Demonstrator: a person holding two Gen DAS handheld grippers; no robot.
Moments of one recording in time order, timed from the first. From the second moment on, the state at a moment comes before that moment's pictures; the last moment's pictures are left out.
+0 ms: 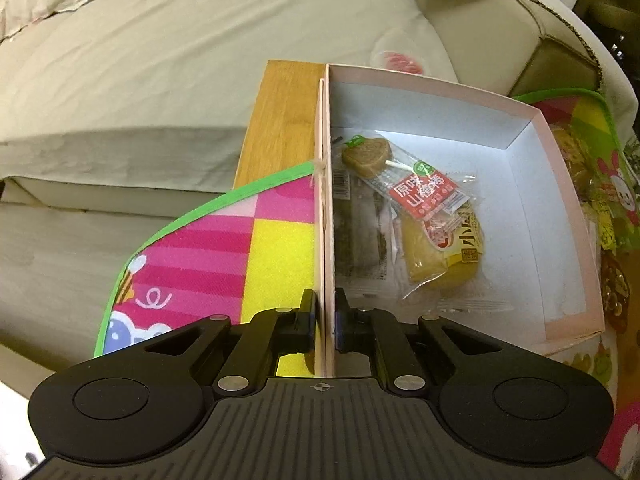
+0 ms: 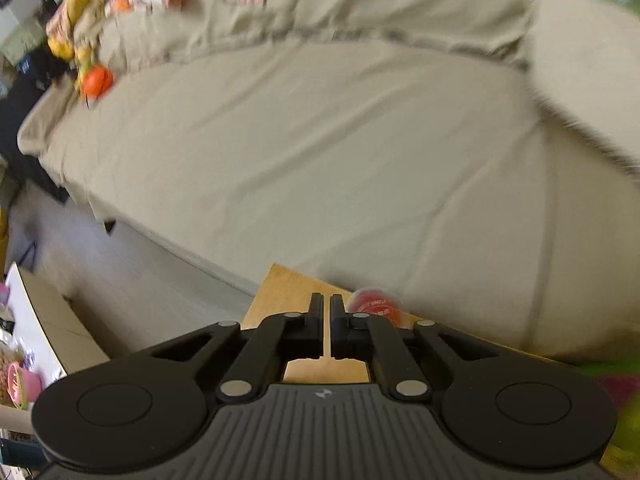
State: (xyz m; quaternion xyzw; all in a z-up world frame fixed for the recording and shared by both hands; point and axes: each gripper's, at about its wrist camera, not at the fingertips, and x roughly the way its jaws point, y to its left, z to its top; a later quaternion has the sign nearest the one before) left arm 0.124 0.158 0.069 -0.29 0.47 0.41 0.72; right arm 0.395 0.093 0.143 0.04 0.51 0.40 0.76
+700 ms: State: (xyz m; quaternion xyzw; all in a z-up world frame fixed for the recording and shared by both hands) left arm 0.128 0.147 0.065 -0.27 0.49 0.42 0.71; right arm 0.397 0.013 0.133 0.02 0.52 0.33 0.78
